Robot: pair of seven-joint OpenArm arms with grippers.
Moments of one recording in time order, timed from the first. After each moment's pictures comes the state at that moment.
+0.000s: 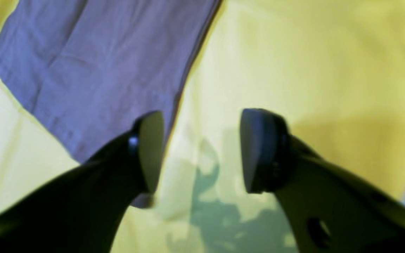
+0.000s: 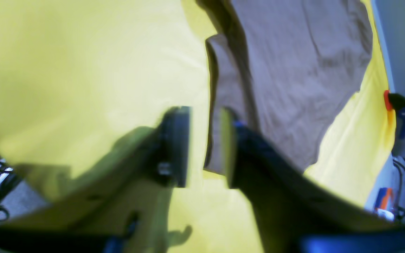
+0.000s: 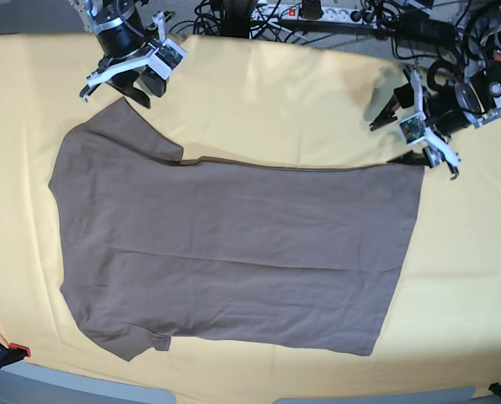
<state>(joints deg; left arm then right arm) 23.9 -53.8 2.7 109.1 -8.3 -33.3 6.9 -42.7 25.5 -18.6 130.0 -33.2 9.0 -31.8</state>
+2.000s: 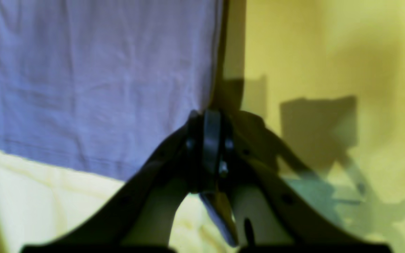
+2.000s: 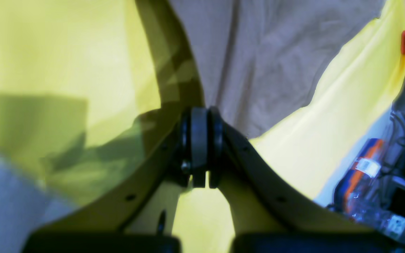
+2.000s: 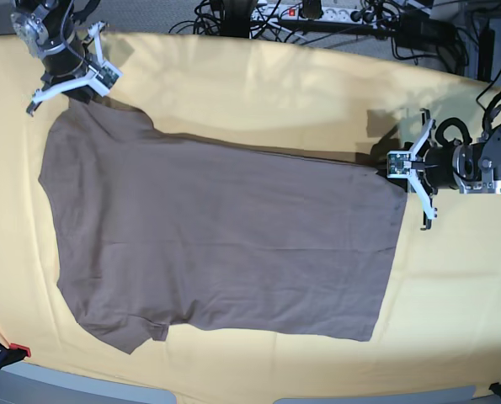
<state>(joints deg) -18.3 -65.0 42.4 99.8 -5.4 -44.3 4.2 -45.7 40.2 -4.9 127.6 -18.6 13.7 -43.3</state>
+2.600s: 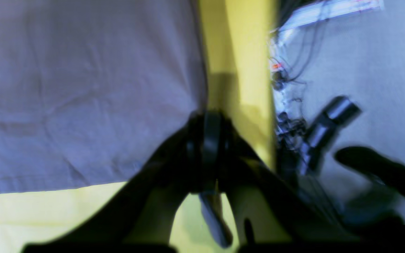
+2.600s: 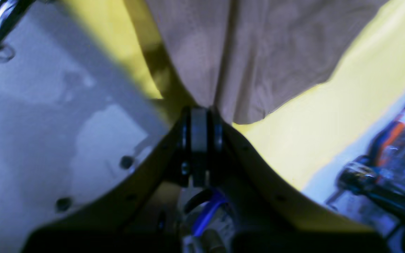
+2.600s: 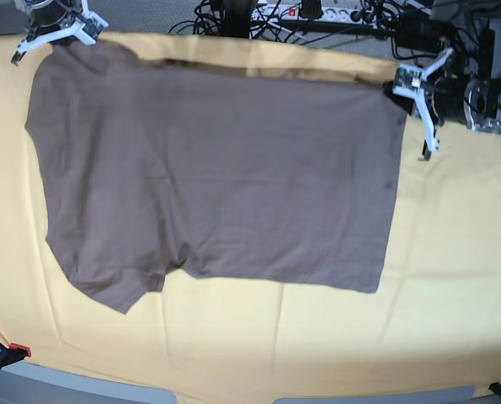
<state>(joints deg) -3.6 -80.8 42.4 122.0 -13.7 -44.1 13.2 -64.0 41.4 1.6 133.1 -16.8 12.4 -48.9</state>
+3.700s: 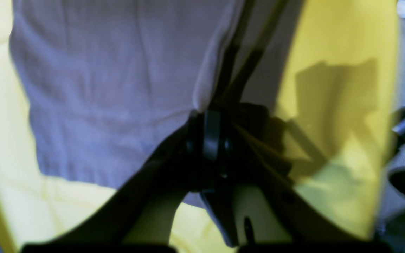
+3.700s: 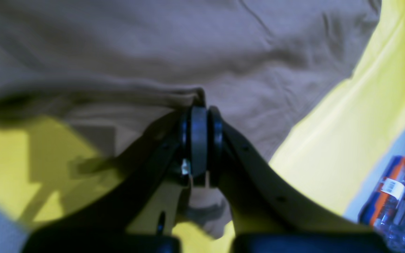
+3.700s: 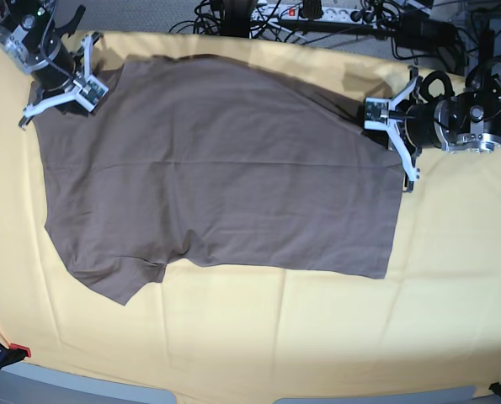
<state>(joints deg) -9.3 -67.1 42.3 116.2 -9.5 -35.4 21.9 -39.9 41.1 1.5 121.7 -8.0 17.5 -33.3</state>
